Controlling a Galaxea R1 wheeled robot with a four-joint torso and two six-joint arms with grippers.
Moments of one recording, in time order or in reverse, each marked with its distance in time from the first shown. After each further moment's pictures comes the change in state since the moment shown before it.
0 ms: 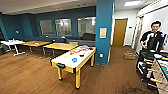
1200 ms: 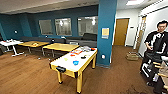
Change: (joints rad) left arm -0.008 0.000 -0.004 0.000 -0.007 0.000; right arm 0.006 0.001 0.000 0.000 0.000 0.000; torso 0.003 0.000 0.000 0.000
